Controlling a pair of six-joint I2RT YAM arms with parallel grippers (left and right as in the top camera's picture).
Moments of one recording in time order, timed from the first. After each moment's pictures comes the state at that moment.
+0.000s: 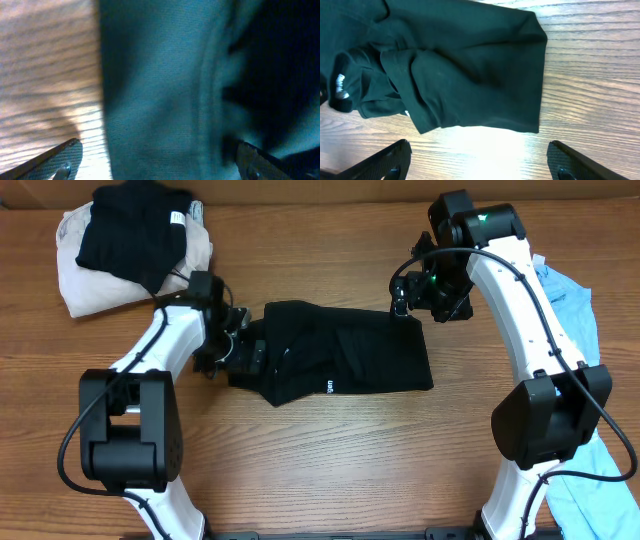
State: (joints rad) left arm -0.05 1.94 1.27 -0.85 0.22 0.04; right arm 0.20 2.05 2.00 -1.47 -0.22 0.15
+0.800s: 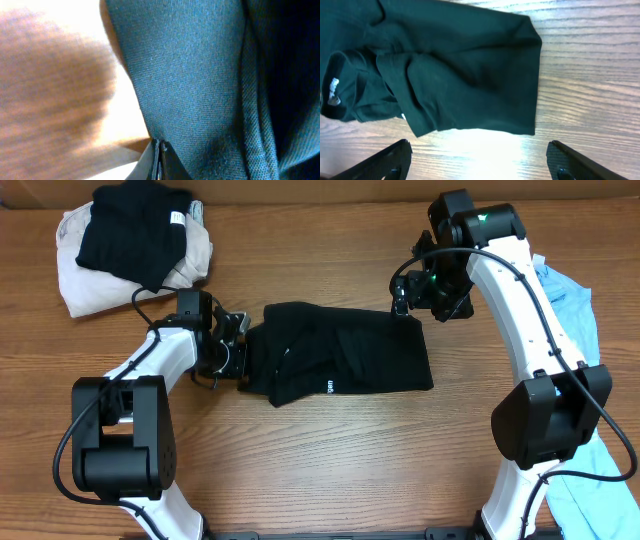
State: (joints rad) left arm -0.01 1.90 1.10 -0.63 0.38 0.09; right arm 0.20 2.05 2.00 -1.45 -0.20 0.15
